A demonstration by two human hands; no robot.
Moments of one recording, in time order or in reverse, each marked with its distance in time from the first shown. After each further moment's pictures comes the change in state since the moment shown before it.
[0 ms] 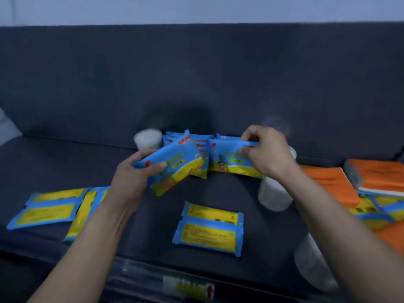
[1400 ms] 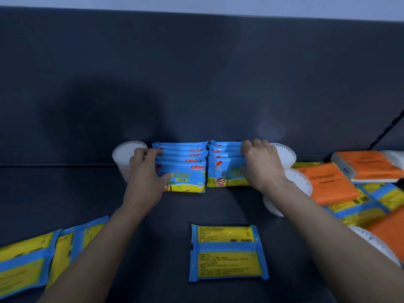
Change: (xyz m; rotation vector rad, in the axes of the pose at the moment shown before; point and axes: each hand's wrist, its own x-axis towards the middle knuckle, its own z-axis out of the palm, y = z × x) left_hand 0.099 -0.040 0.003 0.845 -0.121 0.462; right_hand 0.025 0.013 0.055 -0.779 -0.059 0.119
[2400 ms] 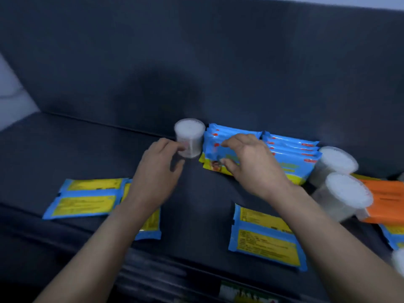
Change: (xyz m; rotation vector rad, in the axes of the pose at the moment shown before) left_hand -0.064 -0.018 -0.082 0.233 0.110 0.126; right_hand -0.036 -0.108 -0.030 0.335 0.010 -0.494
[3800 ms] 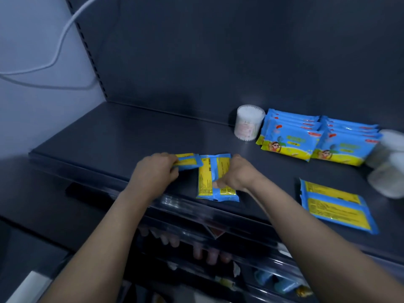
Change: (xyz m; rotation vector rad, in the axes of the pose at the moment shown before) left_hand -0.075 -0.123 -0.098 0.407 -0.349 -0.154; right_hand 0.006 -0.158 0.080 0.382 -0.514 0.552
